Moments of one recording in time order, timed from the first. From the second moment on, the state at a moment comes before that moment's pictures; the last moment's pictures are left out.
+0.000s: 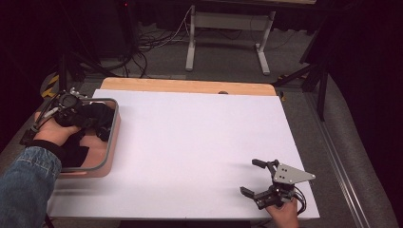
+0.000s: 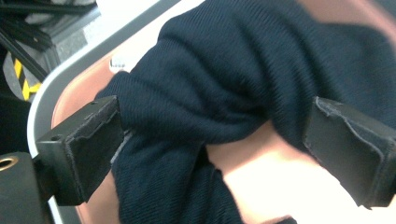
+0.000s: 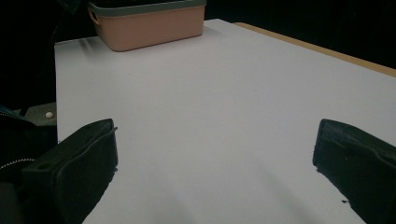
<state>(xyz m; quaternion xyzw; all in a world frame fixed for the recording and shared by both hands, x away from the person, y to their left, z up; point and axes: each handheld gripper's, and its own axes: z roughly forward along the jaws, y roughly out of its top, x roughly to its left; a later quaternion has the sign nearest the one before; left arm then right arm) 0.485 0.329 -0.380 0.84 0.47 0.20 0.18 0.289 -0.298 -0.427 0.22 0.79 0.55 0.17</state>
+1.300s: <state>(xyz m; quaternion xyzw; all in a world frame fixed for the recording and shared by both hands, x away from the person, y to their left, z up) 0.500 0.350 -0.413 0.85 0.50 0.14 0.05 0.290 -0.296 -0.428 0.21 0.79 0.55 0.16</state>
